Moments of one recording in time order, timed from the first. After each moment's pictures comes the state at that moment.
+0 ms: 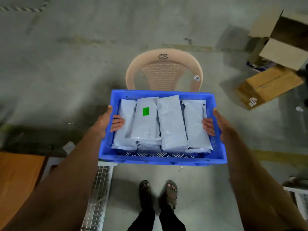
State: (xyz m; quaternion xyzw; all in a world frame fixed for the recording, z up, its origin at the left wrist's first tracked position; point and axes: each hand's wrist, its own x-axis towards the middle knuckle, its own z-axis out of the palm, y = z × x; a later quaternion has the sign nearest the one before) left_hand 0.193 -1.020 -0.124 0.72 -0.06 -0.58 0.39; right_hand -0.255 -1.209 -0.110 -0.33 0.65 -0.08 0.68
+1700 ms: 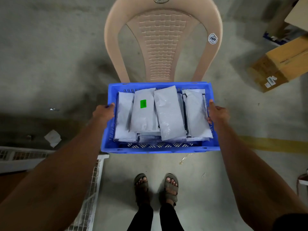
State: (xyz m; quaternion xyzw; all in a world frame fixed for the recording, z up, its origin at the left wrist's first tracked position) left_hand 0.202 -1.057 -0.353 0.89 -0.09 -0.36 0.26; right_hand -0.241 -1.250 -0.349 -0.45 0.76 -0.13 0.44
